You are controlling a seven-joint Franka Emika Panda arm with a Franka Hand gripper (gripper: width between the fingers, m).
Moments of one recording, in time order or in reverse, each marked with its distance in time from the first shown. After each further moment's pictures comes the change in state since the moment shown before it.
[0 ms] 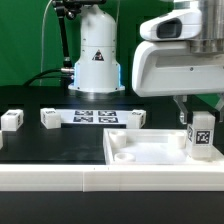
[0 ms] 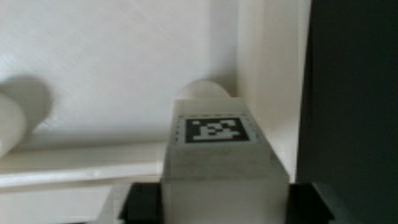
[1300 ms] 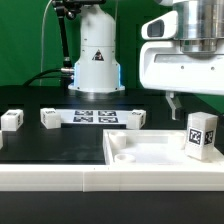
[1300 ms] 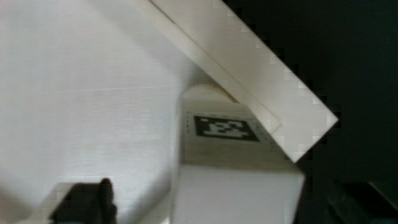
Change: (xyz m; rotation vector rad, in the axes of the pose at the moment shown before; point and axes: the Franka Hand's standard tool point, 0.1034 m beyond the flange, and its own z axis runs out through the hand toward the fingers) arm 0.001 -0.001 0.001 0.003 0.034 0.622
